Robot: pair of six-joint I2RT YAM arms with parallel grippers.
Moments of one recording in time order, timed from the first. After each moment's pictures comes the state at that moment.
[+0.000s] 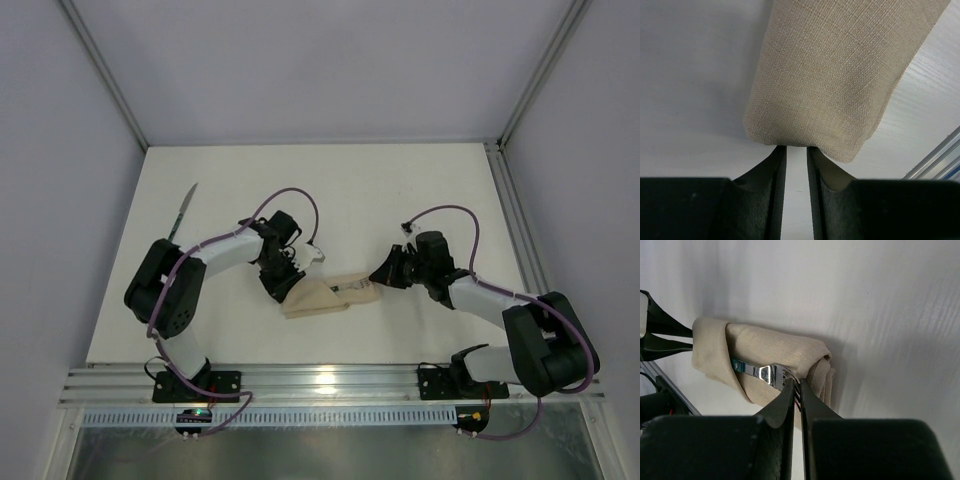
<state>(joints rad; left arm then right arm) -0.58 1.74 1.07 -0.78 0.31 0.46 0.32 1.31 0.45 0.15 -0.45 0.55</state>
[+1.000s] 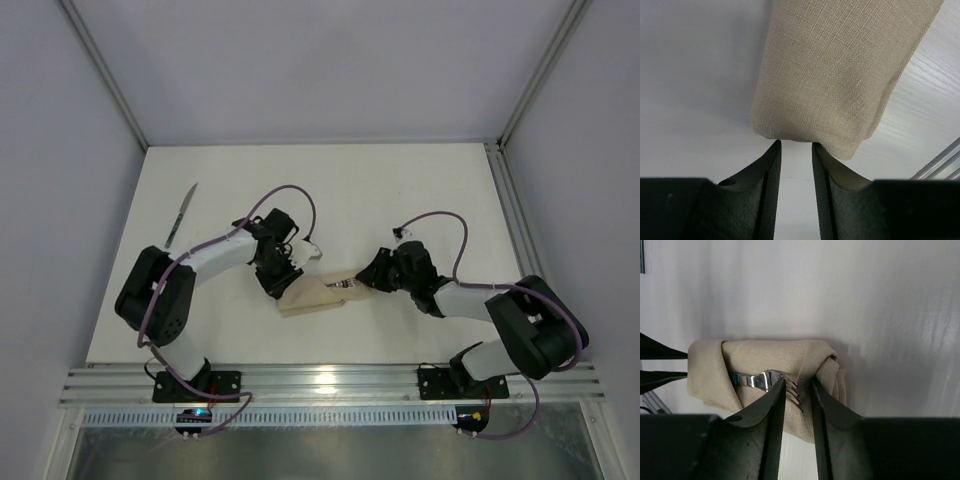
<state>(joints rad) -0.58 1.69 1.06 -0.78 0.25 0.46 0.50 1.43 0.38 0.46 -0.21 0.78</state>
